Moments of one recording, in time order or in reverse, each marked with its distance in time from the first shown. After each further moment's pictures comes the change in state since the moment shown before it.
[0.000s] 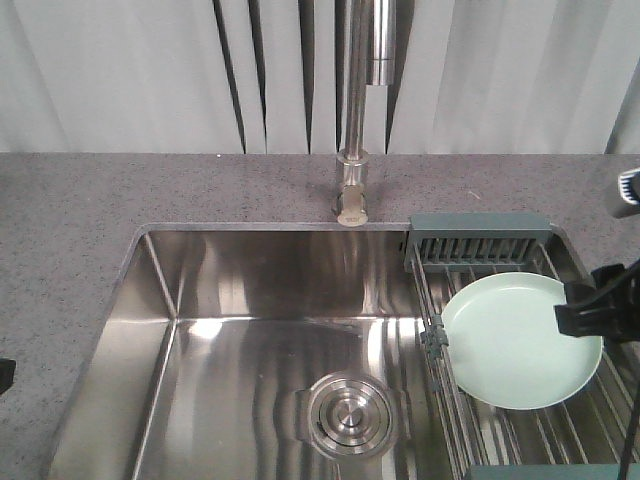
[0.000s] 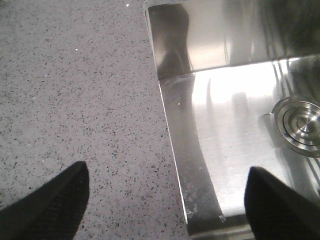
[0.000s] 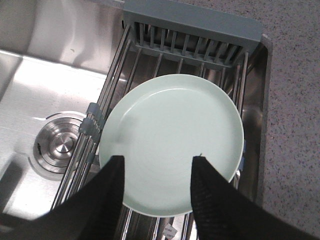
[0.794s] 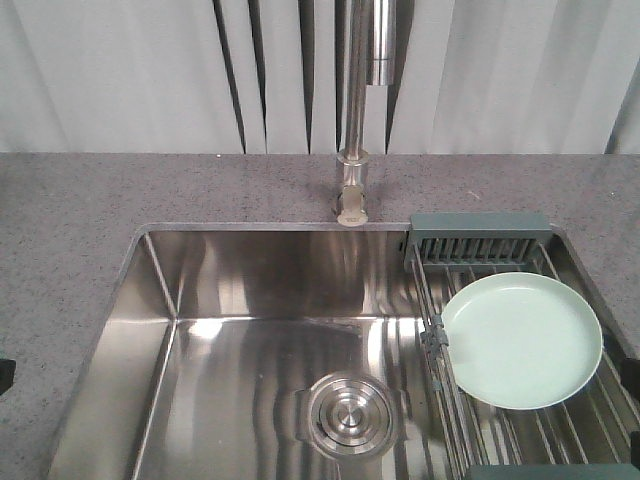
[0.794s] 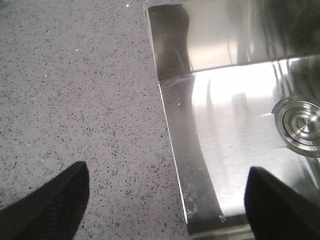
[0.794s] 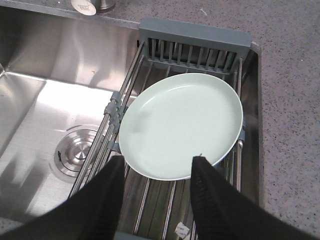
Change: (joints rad) left arm 0.000 0.000 0.000 0.000 0.000 0.000; right arm 0.000 -0.449 0.241 0.040 0.024 0.003
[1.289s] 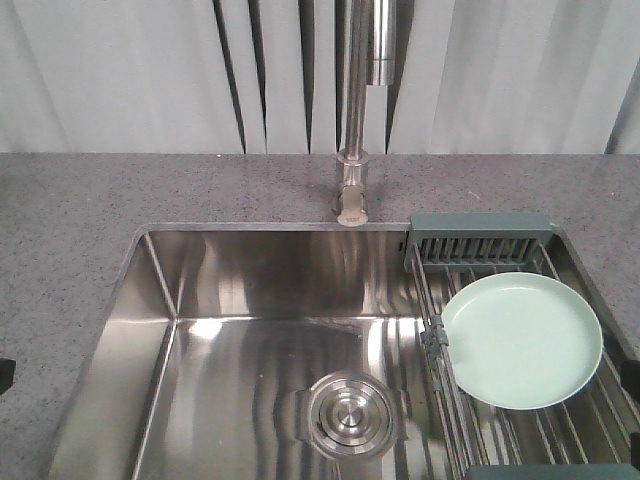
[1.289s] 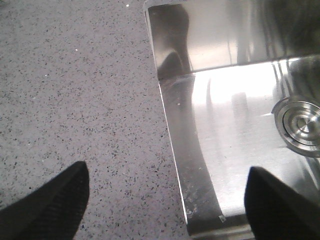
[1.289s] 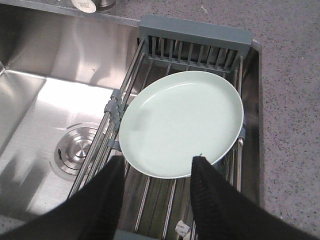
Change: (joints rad) left arm 0.000 0.000 0.000 0.000 -0.001 0.000; right arm 0.000 0.000 0.000 0.000 0.003 0.000
